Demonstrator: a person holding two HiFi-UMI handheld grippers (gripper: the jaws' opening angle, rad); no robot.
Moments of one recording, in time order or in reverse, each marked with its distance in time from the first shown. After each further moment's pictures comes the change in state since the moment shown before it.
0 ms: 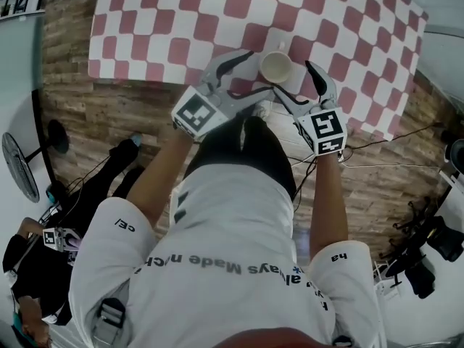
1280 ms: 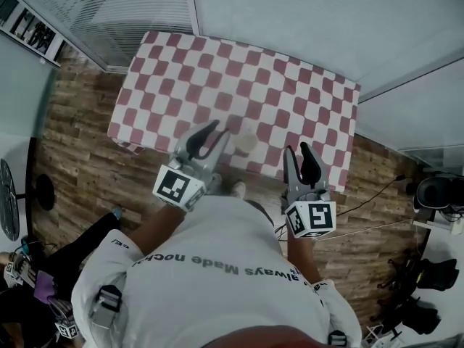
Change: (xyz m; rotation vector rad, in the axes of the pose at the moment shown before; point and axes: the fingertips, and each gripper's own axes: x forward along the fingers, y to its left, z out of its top) left arm -0.121 -0.042 0.251 0.005 -0.283 0.395; right arm -0.245 0.051 0.229 0.099 -0.477 -0.339
